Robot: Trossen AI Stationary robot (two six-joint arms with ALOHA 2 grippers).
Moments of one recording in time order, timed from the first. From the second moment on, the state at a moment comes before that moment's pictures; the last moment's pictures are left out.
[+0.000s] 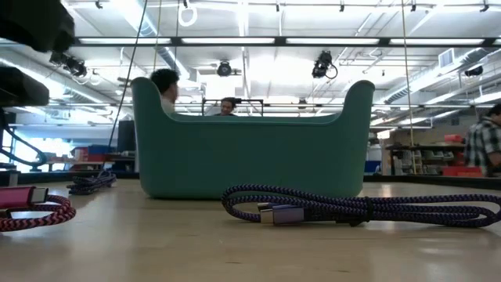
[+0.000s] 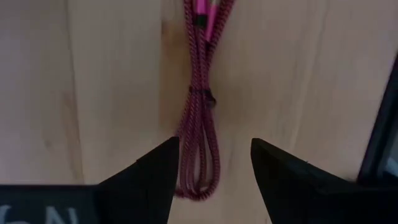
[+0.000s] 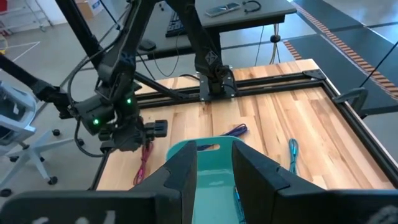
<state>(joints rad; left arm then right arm) -0.74 1.79 1.12 -0.67 0.01 -0.80 -0.03 1.16 1.46 -0.66 -0.12 0.14</state>
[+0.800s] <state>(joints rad) -0.73 1.79 1.12 -0.64 -0.11 -0.83 -0.03 1.16 1.46 -0.66 -0.12 0.14</state>
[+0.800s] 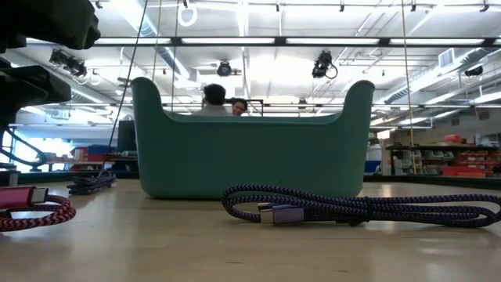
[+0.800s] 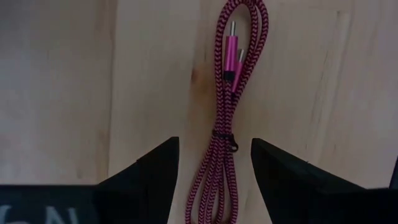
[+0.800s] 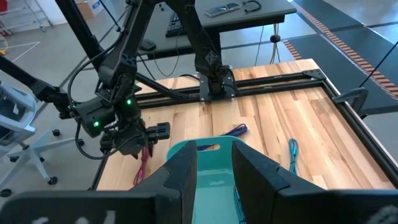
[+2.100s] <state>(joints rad) -0.60 1.66 1.14 -0.60 0.03 -0.93 -0.04 1.16 1.46 -0.62 -0.12 0.14</state>
